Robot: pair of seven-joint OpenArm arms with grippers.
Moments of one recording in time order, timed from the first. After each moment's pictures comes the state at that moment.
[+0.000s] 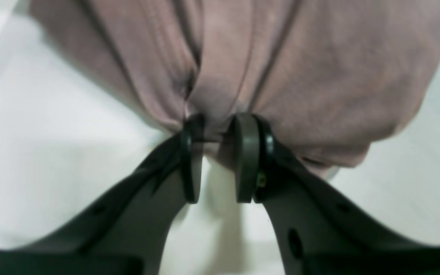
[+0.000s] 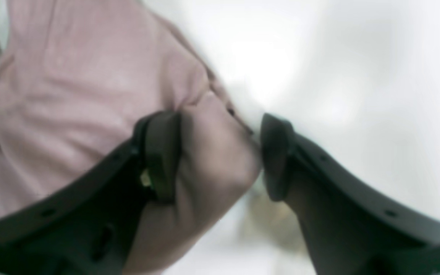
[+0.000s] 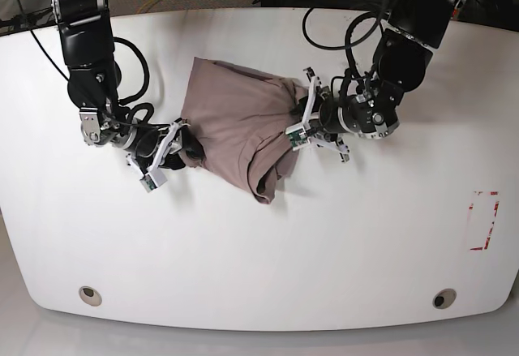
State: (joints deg) left arm -9.1 -16.2 24.8 84.1 -8.9 -42.6 44.1; right arm 13.6 24.3 -13.1 61.0 35.1 38.4 -30.3
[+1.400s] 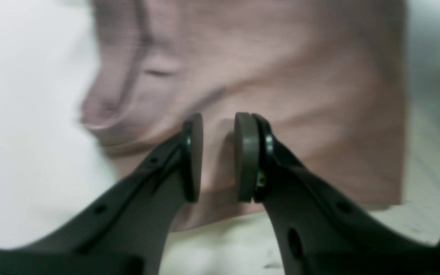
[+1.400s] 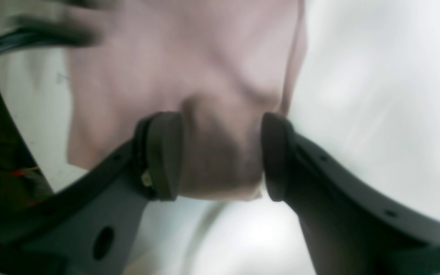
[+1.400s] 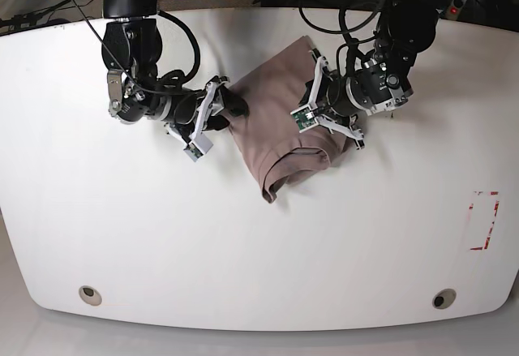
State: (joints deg) left arm 2.5 -14.8 17.3 106.8 -5.7 -42.4 55.0; right arm 1.2 9.0 1.8 85.6 38.4 40.8 -63.9
